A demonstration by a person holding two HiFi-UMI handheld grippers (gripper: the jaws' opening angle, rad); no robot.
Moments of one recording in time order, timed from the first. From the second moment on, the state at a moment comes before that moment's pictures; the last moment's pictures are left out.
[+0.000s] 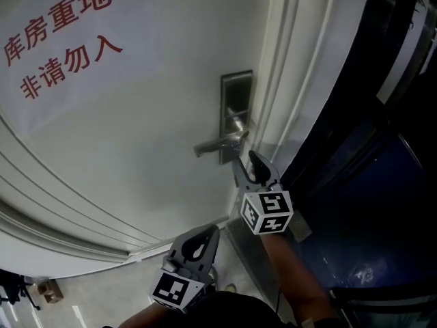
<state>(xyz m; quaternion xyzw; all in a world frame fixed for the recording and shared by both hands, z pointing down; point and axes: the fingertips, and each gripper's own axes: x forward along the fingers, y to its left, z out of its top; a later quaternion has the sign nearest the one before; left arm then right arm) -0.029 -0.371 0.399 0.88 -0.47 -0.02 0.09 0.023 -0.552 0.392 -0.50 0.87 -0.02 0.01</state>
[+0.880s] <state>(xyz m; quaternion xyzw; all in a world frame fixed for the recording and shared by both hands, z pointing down) -0.044 -0.400 0.410 0.87 -0.47 -0.02 0.10 0.008 -0.594 0.403 -0.52 0.85 -0.01 -0.02</state>
